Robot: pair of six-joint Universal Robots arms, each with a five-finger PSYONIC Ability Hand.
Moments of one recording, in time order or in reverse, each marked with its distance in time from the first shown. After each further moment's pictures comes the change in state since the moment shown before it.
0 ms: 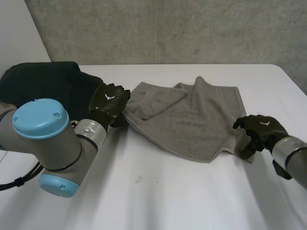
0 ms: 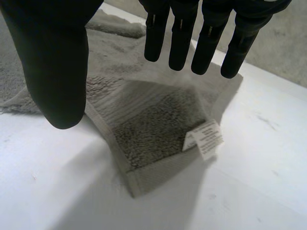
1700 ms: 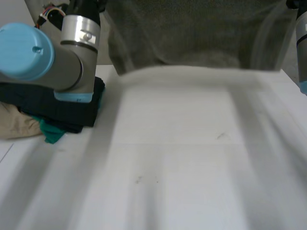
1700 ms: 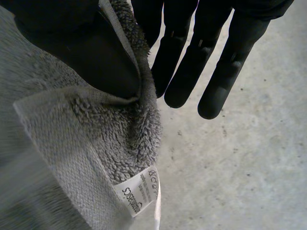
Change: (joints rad) left arm 0.008 -0.110 0.600 0.318 -0.012 0.532; right arm 0.065 0.142 -0.775 -0.419 0.167 -0.405; left_hand 0.000 0.000 0.001 0.000 0.000; right_hand 0.630 0.710 0.736 0.760 0.779
